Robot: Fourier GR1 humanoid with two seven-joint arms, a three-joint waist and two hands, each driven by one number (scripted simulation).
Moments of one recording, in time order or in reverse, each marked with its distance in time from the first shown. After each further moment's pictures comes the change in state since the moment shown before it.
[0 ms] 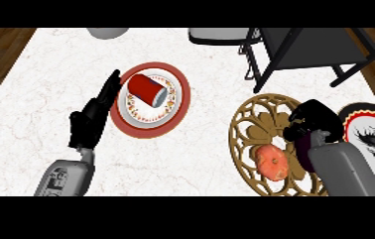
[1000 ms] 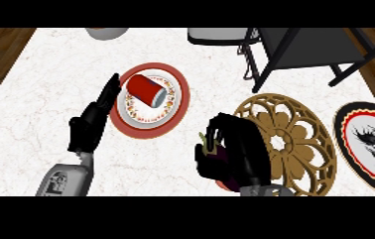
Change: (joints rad) left arm 0.028 -0.006 0.004 -0.004 -0.011 -0.010 -0.021; right arm 0.104 0.293 0.439 -0.472 0.120 -0.295 -0.180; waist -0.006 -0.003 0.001
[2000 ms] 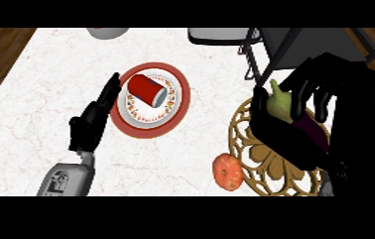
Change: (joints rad) left arm -0.006 -0.015 0.016 0.008 -0.012 -0.011 -0.012; right arm -0.368 -0.035 -0.280 -0.378 0.210 0.218 0.273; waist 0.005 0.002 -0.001
